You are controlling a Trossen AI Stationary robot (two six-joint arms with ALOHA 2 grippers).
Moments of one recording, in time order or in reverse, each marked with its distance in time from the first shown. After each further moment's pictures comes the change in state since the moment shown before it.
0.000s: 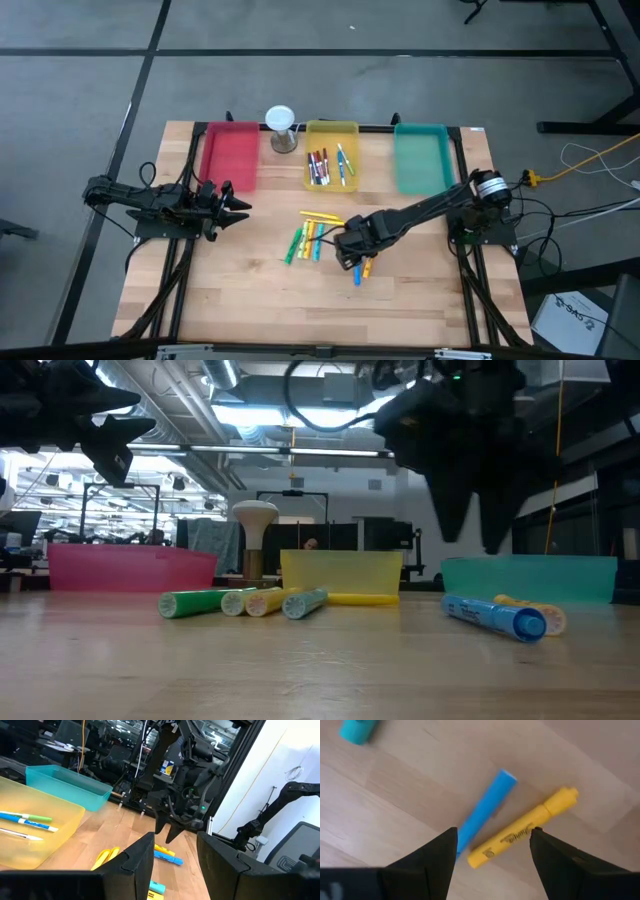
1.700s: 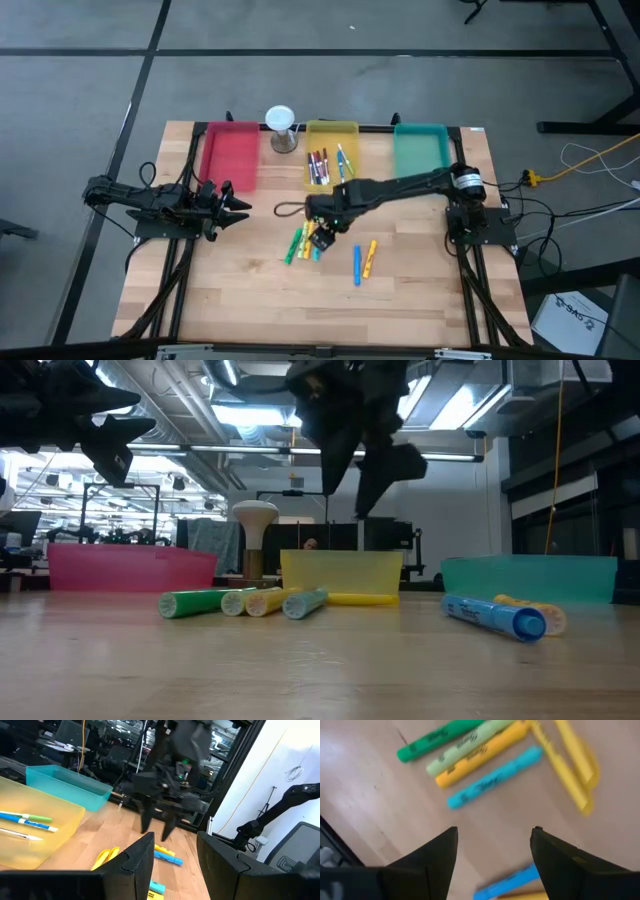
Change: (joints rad) left arm 0.000 0.000 0.000 0.000 0.000 0.000; right arm -0.192 0.158 0.364 -0.047 -0.106 -0.482
